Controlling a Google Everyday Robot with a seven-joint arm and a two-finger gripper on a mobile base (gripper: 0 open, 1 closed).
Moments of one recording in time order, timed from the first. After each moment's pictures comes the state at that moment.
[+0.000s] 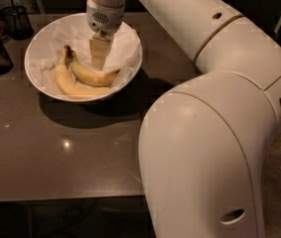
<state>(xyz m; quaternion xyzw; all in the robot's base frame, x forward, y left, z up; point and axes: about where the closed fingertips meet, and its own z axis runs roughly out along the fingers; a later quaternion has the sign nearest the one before) 0.650 0.092 0.910 -0.64 0.75 0.07 0.10</state>
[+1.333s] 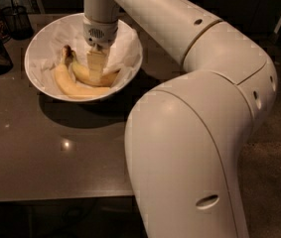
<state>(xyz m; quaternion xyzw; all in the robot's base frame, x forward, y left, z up) 0.652 0.104 0.868 -0.66 0.75 0.07 0.06</state>
